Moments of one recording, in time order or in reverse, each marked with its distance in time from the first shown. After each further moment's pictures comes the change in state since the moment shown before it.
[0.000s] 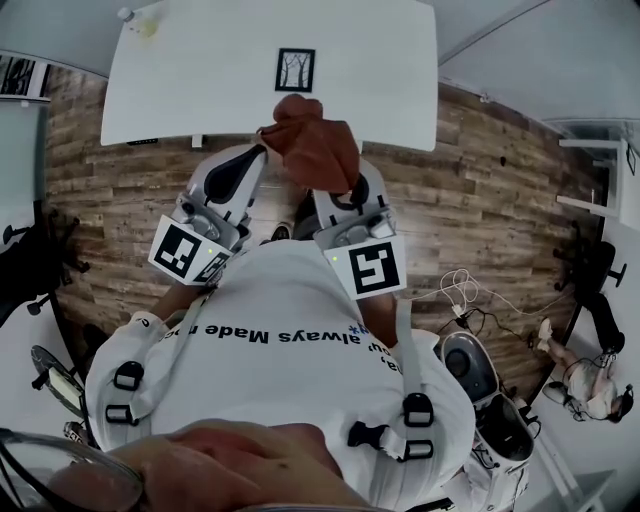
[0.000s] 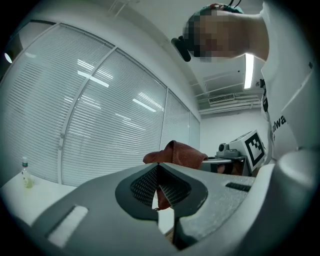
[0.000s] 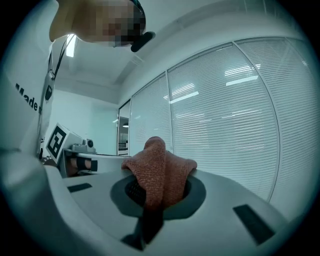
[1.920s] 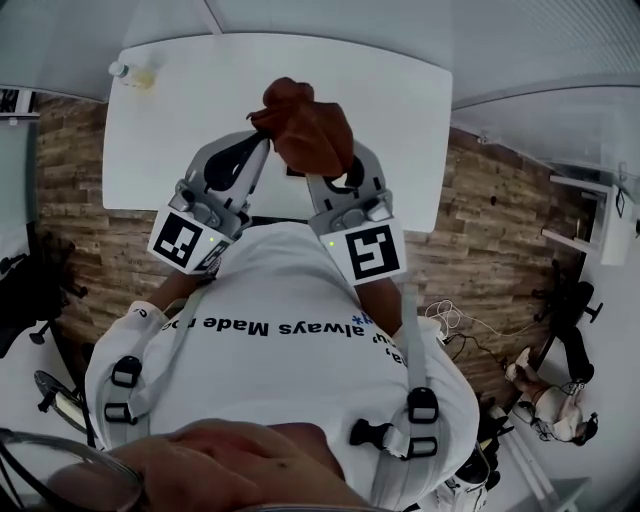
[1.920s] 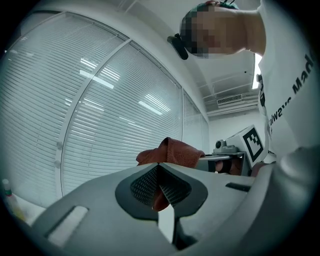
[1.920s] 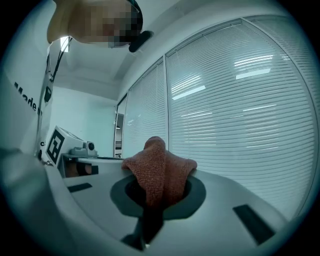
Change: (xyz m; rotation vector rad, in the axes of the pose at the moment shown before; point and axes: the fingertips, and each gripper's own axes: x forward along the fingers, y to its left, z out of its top) left arm 0.175 0.376 0.053 0.008 -0.045 0.018; right arm 0.403 -0.136 0.045 -0.033 0.037 0.064
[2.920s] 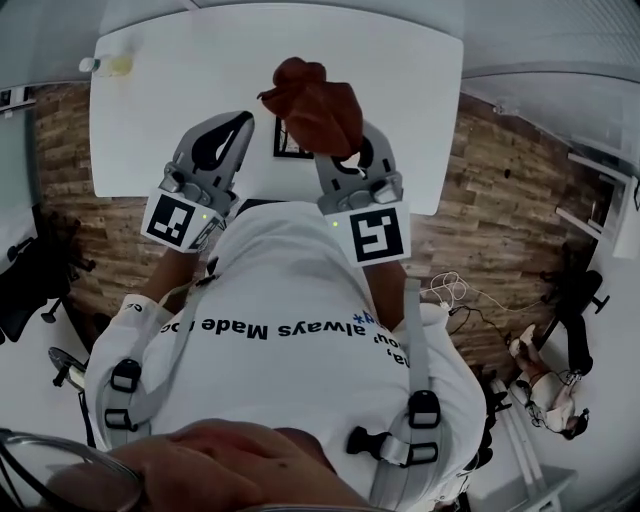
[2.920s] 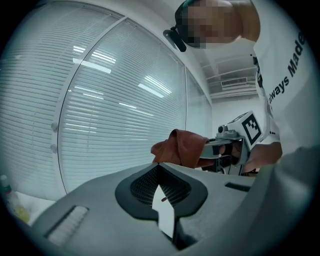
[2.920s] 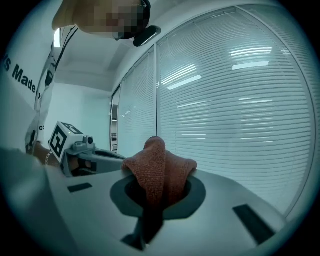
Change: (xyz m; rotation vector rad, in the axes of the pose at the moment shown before) left arm 0.098 0.028 -0.109 0.037 0.201 0.026; right arm 0.006 -0.127 -0.096 0.029 0.129 -0.027
